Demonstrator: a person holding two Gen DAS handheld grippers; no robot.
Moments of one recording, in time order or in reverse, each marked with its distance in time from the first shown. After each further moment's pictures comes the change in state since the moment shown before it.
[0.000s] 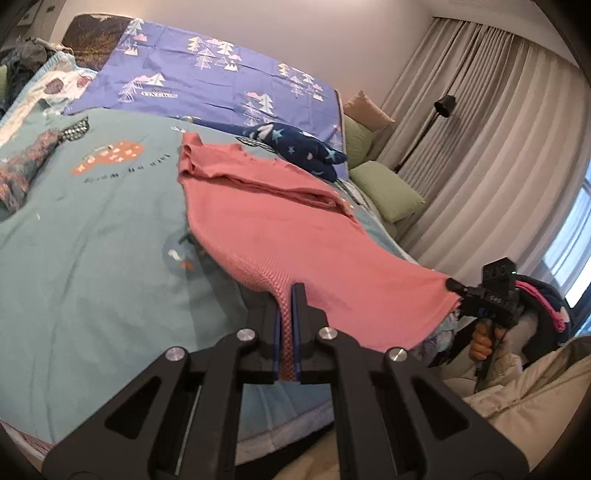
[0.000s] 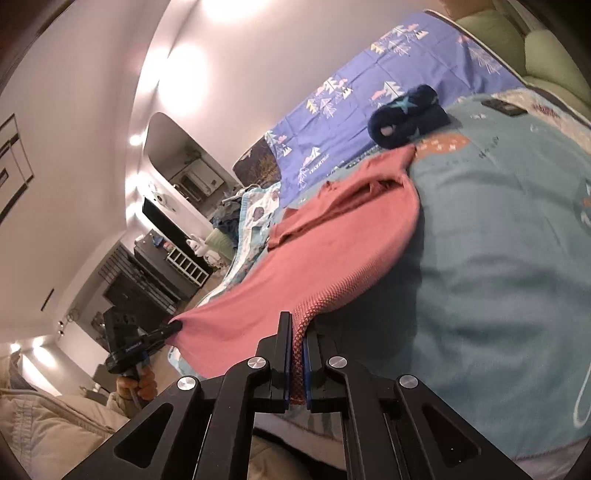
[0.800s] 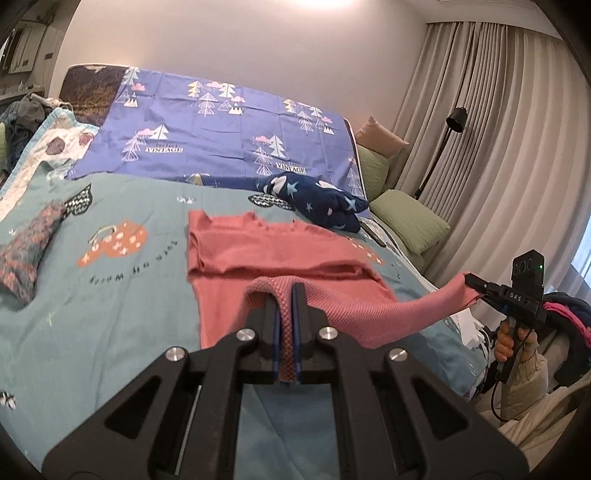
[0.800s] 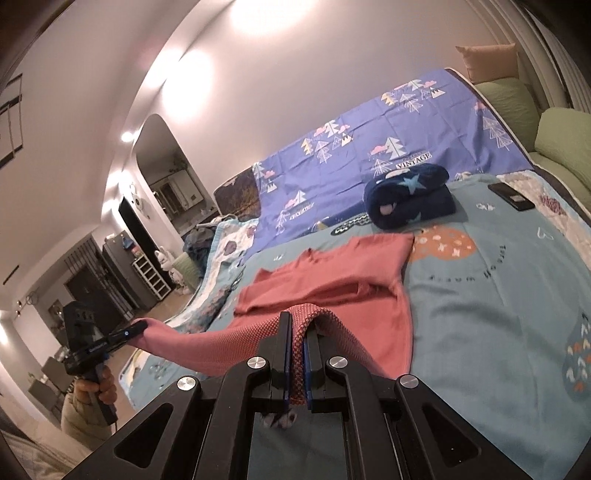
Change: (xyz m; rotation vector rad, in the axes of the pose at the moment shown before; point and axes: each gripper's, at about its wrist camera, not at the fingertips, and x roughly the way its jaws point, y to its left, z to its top) left arm 0.032 -0.007 0.097 0.093 -0.133 0.092; right arm 0.036 0.014 0.103 -0.151 -0.123 -0.137
